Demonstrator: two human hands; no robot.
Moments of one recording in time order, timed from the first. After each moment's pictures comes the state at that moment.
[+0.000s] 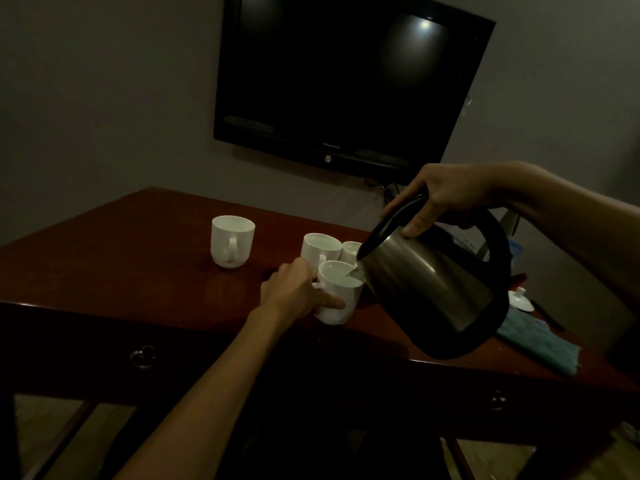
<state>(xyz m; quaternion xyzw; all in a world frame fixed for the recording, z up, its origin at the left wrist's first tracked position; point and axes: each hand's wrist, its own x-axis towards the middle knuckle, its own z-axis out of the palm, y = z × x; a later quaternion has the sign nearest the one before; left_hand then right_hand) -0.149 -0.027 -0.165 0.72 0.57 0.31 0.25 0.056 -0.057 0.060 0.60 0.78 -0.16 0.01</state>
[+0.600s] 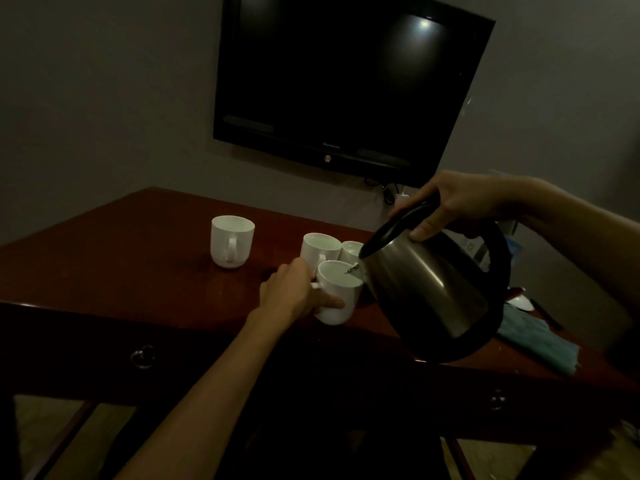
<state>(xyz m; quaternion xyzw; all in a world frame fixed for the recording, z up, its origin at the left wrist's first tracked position) -0.148 -0.021 -0.167 0.71 0.59 0.28 0.24 0.078 -0.060 0.050 0.58 0.79 -0.21 -0.02</state>
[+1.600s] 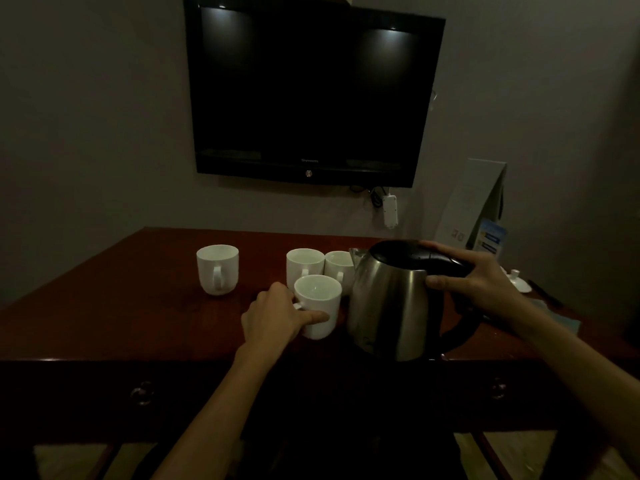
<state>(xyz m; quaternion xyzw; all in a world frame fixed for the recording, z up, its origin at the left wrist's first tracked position) -0.138 -0.041 -0.169 0.67 0.66 0.29 0.18 0.173 -0.109 -0.090 0.48 0.69 -0.24 -0.49</state>
